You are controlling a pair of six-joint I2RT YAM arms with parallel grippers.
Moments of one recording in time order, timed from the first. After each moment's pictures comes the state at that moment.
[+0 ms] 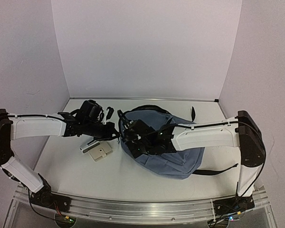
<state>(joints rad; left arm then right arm) -0.71 1.49 0.94 -0.18 0.24 -0.60 1.16 1.96 1.47 -0.37 0.44 0.30</state>
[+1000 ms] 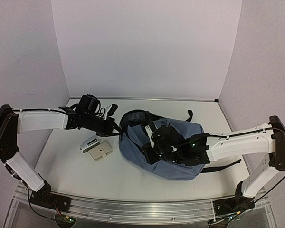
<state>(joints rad) -0.60 1.56 1.01 -0.17 0.57 -0.50 1.21 1.60 1.05 -0.13 0.38 0.39</state>
